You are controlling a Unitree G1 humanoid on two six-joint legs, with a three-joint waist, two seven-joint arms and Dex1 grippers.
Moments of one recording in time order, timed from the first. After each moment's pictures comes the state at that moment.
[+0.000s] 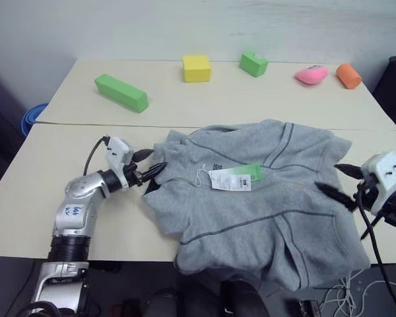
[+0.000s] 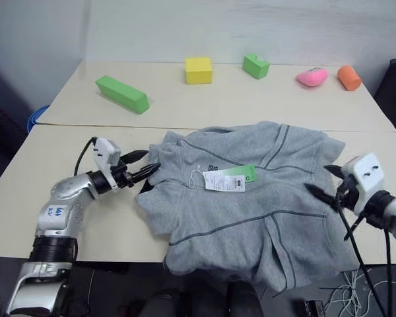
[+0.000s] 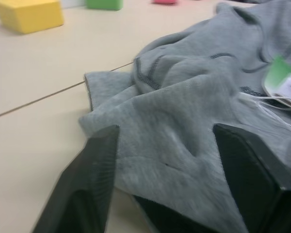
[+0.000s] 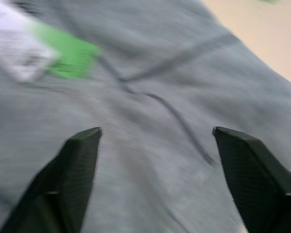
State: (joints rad) left arm -0.47 0.54 0.14 0.23 -0.35 0.20 -0.88; right arm 0.01 -0.89 -0.40 -0.25 0.44 0.34 0.91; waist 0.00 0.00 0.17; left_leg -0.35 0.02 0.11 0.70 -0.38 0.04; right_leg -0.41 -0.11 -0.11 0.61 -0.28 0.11
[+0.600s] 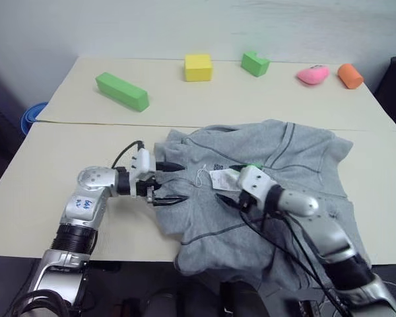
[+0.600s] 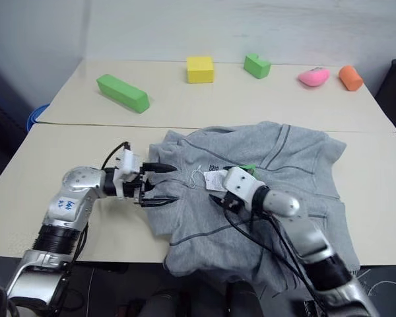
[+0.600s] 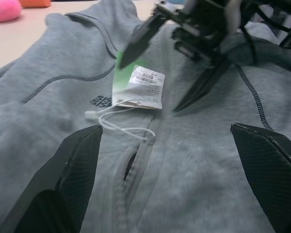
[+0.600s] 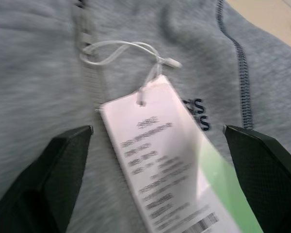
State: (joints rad) left arm -0.55 0.52 -0.09 0.22 -0.30 0.07 -1.20; right arm -0.39 -0.51 0.28 -0.14 -0.02 0.25 0.63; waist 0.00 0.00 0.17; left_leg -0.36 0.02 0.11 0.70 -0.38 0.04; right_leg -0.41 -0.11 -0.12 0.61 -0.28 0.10
